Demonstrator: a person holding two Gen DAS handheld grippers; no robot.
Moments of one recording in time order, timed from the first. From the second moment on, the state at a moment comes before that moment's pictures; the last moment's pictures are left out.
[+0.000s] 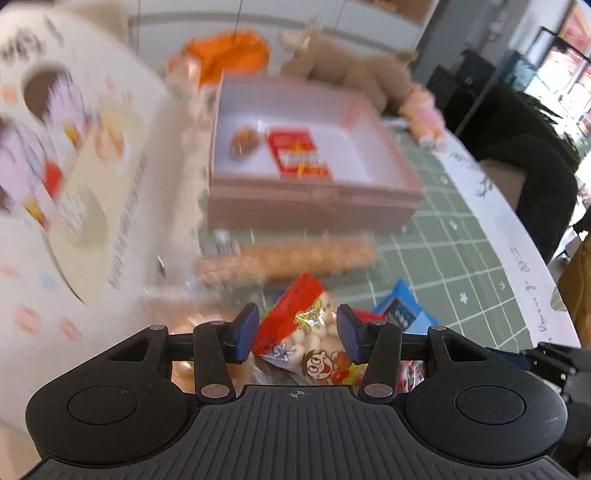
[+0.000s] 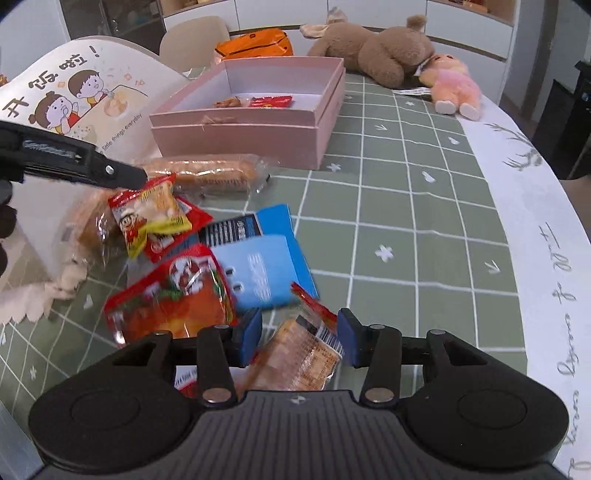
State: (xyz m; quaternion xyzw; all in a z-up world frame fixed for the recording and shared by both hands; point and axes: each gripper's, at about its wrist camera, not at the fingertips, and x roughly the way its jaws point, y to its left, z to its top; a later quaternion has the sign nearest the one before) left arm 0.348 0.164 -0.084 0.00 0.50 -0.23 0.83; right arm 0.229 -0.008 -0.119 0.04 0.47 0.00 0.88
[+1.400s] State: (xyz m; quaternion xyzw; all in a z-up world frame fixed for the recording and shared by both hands) left arm 0.346 0.123 -0.106 0.04 0.49 -0.32 0.81; right arm 0.220 0.058 -0.105 -0.06 0.46 0.03 0.88
